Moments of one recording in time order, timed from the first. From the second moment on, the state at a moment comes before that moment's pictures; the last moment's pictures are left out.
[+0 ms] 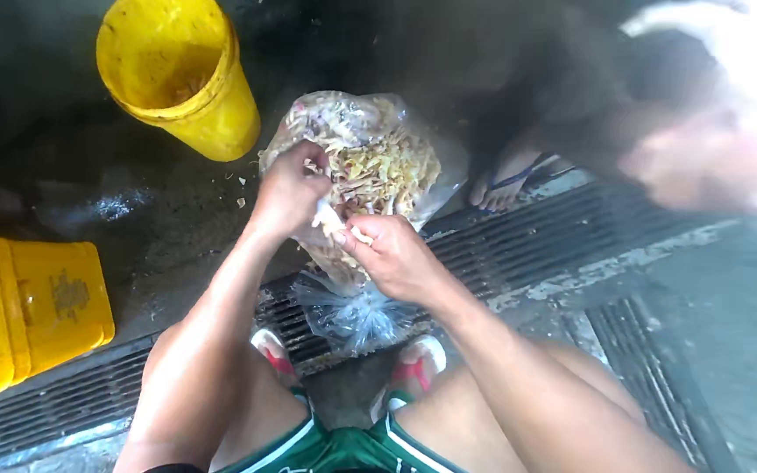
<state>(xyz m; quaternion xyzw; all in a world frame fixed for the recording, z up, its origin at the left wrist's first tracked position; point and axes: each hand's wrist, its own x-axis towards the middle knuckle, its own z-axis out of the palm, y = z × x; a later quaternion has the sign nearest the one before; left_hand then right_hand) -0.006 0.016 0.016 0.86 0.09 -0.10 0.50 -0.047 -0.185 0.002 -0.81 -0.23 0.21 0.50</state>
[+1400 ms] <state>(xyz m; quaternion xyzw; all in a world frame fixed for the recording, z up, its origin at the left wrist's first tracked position) -0.004 -0.003 -0.007 0.55 0.33 -0.13 0.76 -0.035 -0.185 0.000 -0.71 -0.13 0.21 0.66</state>
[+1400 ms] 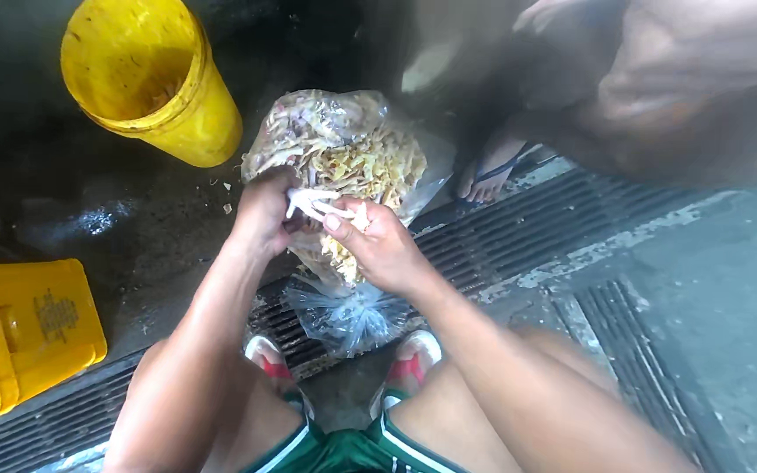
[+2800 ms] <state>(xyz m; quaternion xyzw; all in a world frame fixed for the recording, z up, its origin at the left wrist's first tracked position) -0.022 0.029 0.042 0.86 0.16 -0.03 0.48 0.094 -0.250 -0.037 -0.91 0.20 0.04 0.37</state>
